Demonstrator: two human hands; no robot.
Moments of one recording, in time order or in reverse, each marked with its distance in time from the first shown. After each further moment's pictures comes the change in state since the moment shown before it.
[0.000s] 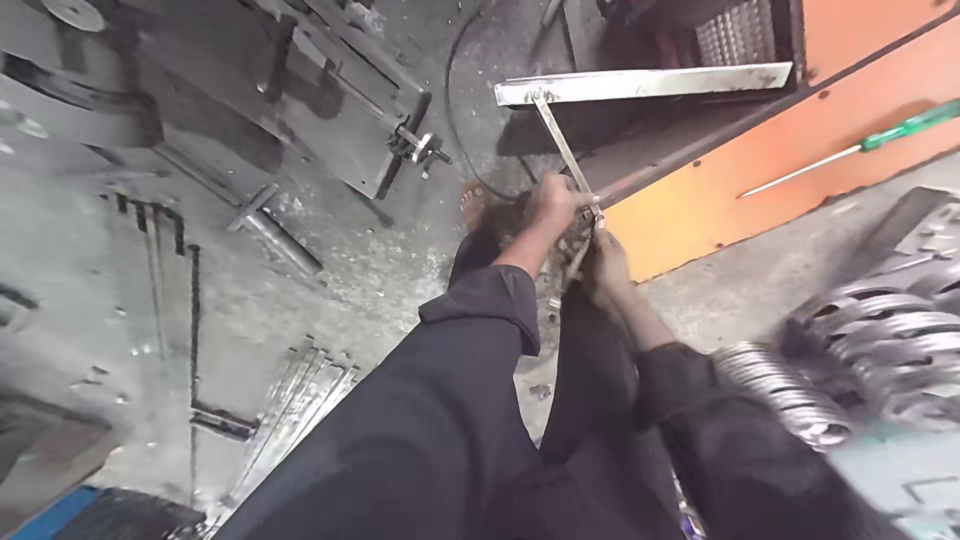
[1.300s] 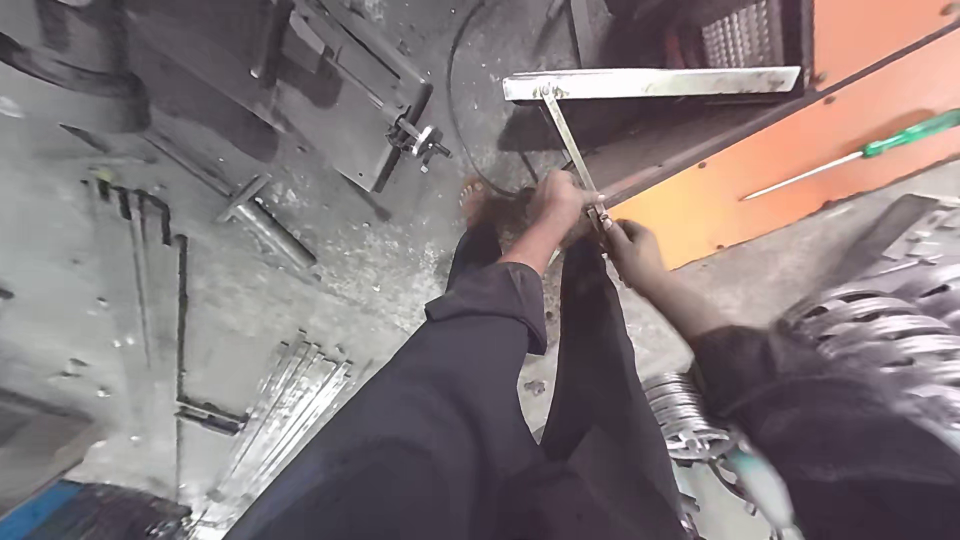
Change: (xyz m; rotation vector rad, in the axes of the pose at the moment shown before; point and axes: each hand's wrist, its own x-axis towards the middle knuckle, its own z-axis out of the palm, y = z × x) left_hand -0.002 0.008 -0.002 0.054 -0.013 -0.048; right_hand 0.010 -0.046 -0.039 -0.899 -0.025 -0.197
